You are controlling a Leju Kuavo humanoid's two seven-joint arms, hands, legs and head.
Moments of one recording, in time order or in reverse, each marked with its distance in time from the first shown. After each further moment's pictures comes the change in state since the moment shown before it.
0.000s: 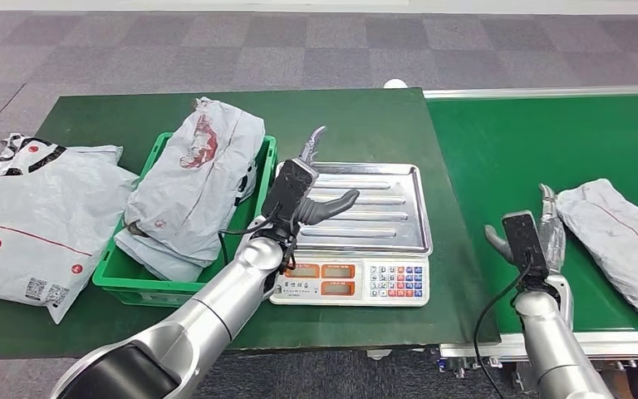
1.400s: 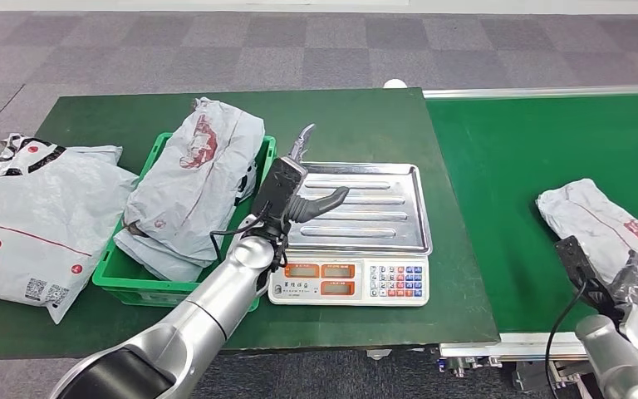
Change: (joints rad) left arm 0.027 0.011 0.091 -0.040 -0.085 -0.028 0.012; right arm -0.115 -0.199 -0.084 0.459 0.465 -0.079 0.479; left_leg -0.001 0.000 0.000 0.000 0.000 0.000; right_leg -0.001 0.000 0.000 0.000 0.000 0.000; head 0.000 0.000
